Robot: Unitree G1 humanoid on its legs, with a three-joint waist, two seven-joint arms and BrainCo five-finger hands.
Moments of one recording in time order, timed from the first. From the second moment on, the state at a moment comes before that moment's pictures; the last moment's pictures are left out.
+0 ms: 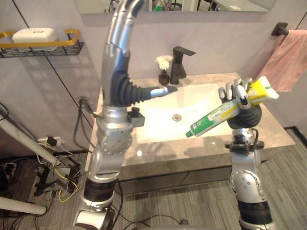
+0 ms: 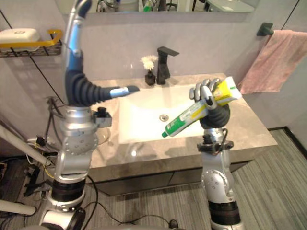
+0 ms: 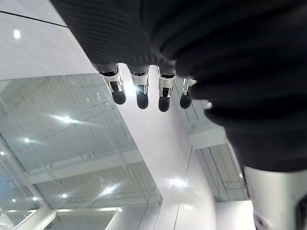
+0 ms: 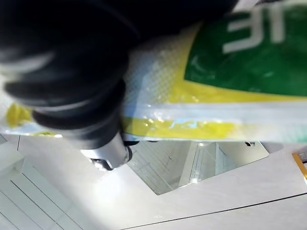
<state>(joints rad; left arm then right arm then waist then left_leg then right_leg) -0.40 0.14 -0.08 -0.47 0.64 -0.22 0.27 -0.12 -0.18 0.01 -0.38 0.98 -0.19 0.20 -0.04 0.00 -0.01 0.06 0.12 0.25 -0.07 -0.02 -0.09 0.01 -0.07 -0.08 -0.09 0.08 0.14</state>
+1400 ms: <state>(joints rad) 0.08 0.05 0.44 -0.70 0.36 -0.25 0.39 -0.27 -0.08 -0.12 -0.28 0.98 -0.38 0.02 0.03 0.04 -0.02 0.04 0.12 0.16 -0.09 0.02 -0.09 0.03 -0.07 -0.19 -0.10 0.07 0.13</state>
